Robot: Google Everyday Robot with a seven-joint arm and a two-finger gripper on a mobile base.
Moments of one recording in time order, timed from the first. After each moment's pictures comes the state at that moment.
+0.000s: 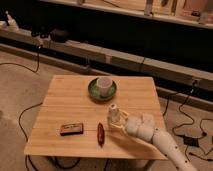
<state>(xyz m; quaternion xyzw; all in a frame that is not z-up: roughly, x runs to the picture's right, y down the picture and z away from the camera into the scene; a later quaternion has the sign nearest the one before) 0.070 0.163 0.766 0.47 -0.03 -0.80 0.38</state>
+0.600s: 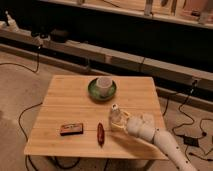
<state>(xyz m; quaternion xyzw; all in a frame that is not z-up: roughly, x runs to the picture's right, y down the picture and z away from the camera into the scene) 0.077 0.162 0.767 0.47 -0.03 -0.80 0.38</state>
